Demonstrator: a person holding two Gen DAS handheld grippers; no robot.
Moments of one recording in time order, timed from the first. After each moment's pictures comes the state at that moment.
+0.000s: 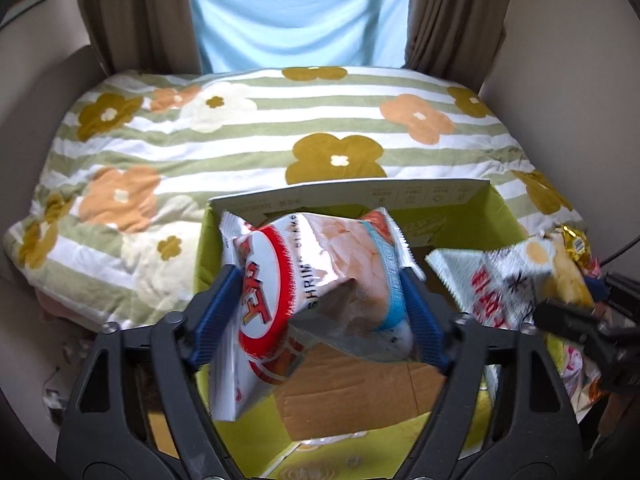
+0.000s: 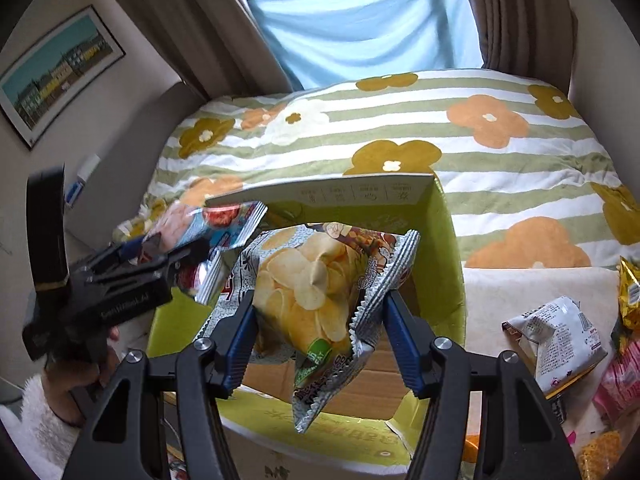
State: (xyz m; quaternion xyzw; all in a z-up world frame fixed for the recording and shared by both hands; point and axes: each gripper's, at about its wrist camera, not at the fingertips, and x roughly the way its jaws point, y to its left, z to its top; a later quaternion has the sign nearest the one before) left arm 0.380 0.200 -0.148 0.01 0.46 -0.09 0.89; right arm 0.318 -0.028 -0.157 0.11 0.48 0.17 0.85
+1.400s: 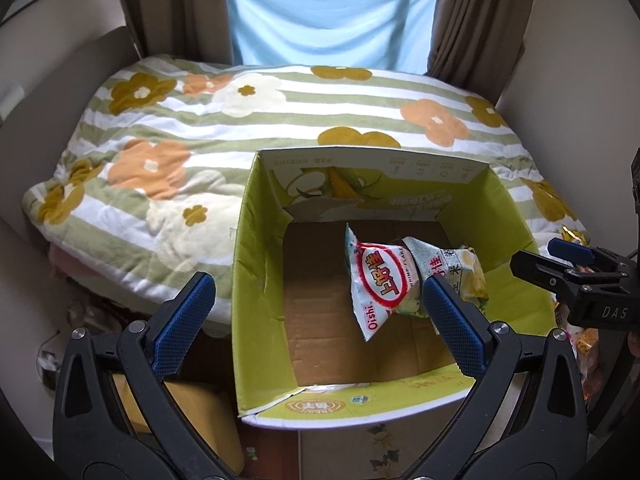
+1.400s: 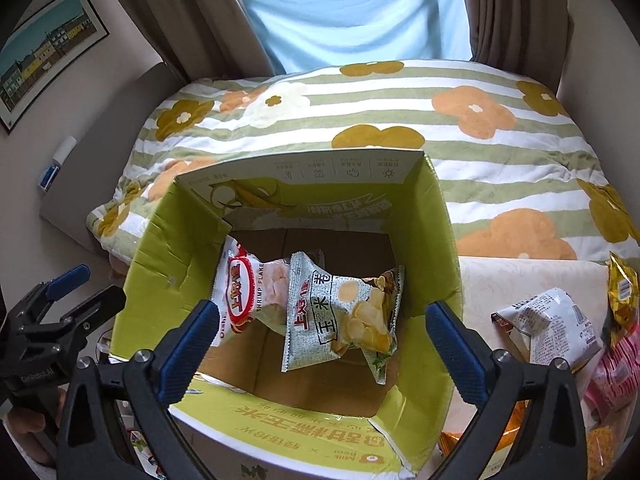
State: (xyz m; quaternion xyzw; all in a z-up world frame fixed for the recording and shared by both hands) left arm 0.306 0.223 -0.129 -0.01 0.45 -0.05 0.89; right arm 0.319 -0.021 -0.165 0.09 0.50 0.14 0.85
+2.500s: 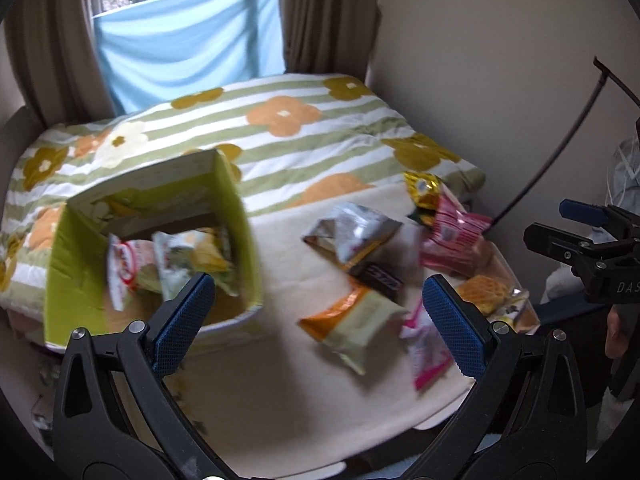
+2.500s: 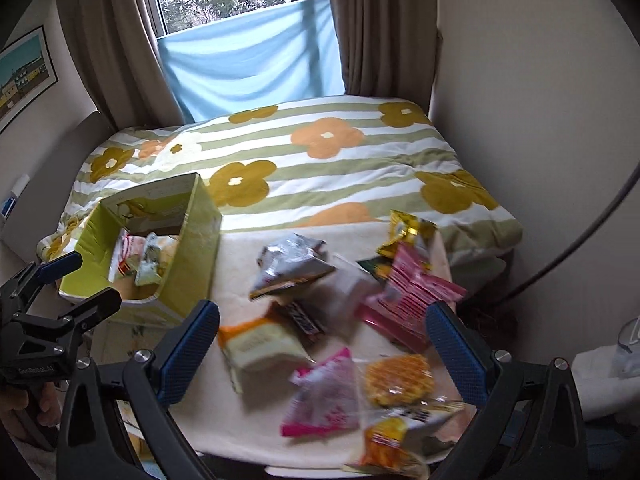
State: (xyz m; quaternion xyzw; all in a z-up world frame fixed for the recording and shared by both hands) left arm 0.179 -0.056 -0.101 0.06 0.43 -0.22 0.88; right arm 0.139 -0.269 -0.101 0.07 0.44 -0.01 0.89
